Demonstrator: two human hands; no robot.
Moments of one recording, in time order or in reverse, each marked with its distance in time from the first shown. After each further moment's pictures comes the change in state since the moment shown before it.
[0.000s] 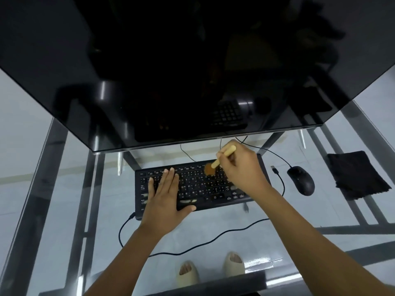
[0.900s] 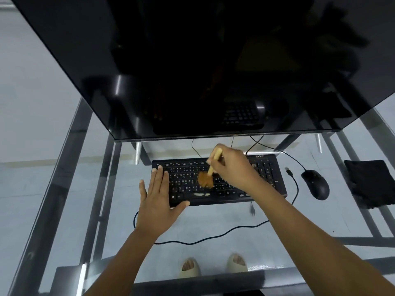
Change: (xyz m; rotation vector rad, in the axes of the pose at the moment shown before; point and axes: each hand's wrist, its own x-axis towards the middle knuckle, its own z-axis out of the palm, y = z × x) left_hand -0.039 -0.034 -0.001 -0.066 0.126 -0.158; right_hand 0.005 -0.019 0.041 -0.052 -0.234 -0.019
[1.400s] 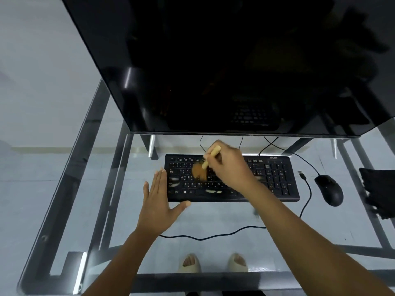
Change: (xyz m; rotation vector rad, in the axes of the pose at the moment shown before) left_hand -0.019 -0.032 0.009 -0.257 0.021 -0.080; right_hand 0.008 -0.023 0.037 0.018 -0.006 -0.090
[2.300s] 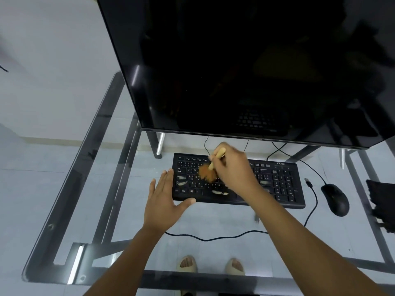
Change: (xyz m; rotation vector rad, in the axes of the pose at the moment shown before) left_hand 0.000 -0.005 0.007 -0.035 0.097 -0.031; right_hand -0.001 -0.013 0.010 -0.081 0.054 0.015
